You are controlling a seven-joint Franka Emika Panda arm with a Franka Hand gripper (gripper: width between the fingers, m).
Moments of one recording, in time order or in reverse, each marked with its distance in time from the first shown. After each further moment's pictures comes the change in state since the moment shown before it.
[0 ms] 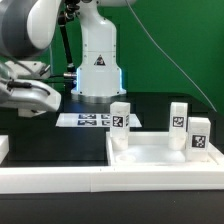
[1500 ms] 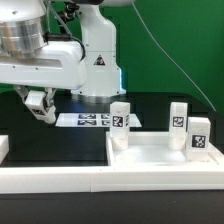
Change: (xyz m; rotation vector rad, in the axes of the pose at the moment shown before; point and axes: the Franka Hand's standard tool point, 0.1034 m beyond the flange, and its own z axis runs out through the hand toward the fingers) arm 0.010 -0.068 -0.068 -0.072 0.808 -0.030
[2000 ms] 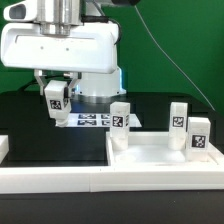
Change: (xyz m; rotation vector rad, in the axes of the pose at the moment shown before) arm 0.018 -0.047 -0.029 -0.018 0.336 -0.074
